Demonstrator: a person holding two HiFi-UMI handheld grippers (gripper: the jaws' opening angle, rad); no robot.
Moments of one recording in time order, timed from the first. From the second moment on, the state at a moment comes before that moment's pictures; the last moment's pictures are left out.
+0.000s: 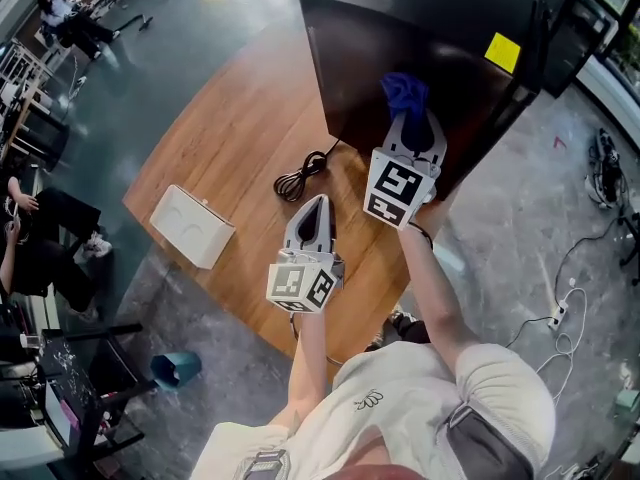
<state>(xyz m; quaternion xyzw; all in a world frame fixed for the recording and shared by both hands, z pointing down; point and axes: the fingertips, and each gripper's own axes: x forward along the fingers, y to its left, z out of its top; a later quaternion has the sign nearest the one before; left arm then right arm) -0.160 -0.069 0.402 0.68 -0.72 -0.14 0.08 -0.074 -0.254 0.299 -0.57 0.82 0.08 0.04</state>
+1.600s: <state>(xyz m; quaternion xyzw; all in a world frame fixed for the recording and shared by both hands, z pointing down) -0.110 -0.081 0.394 0.71 -0.69 -0.12 0.07 0.020 -0.210 0.293 -0.57 0.82 0.11 0.03</state>
